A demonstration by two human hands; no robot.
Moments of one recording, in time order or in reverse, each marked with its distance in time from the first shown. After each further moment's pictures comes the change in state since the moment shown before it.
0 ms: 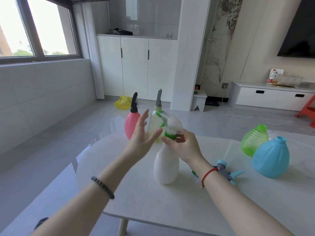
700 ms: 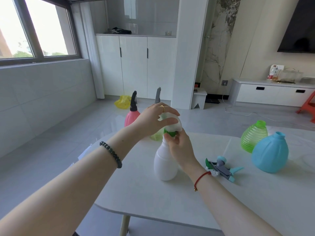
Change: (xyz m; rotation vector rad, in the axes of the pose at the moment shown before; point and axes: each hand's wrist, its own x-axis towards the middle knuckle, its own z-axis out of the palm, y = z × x) left_hand 0.038 0.055 -0.002 0.502 -0.328 0.190; right_hand -0.009 0.007 0.015 0.105 0.075 -0.021
